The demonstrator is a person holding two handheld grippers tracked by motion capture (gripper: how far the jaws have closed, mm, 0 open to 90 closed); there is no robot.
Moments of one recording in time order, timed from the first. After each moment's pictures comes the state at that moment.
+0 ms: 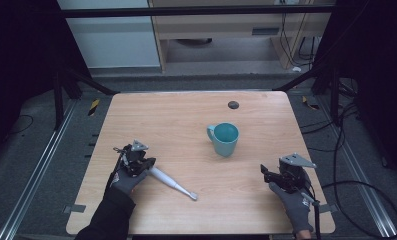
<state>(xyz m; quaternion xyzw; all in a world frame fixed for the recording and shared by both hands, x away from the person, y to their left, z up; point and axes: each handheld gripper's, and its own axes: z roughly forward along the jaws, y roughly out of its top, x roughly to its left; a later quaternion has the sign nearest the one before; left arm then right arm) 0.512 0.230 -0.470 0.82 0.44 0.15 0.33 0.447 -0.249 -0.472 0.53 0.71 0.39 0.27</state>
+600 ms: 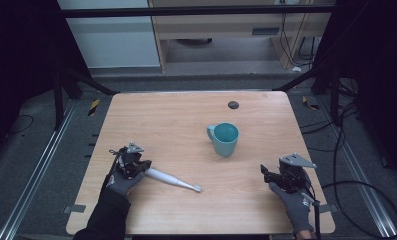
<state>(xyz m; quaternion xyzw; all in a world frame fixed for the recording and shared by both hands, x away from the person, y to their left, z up) 0.506 0.243 -0.473 0.82 0.45 0.15 0.32 0.446 -0.249 -0.472 0.52 0.71 0.39 0.27</state>
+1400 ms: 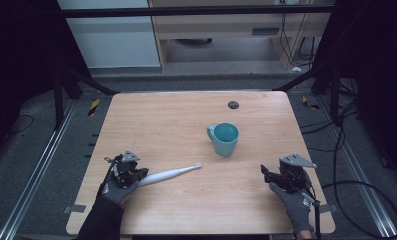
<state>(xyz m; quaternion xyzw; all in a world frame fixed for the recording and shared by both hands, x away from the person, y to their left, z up) 0.478 0.251 -0.473 0.83 0.43 0.14 0.31 0.446 -0.249 -0.471 0.53 0.71 0.39 0.27</state>
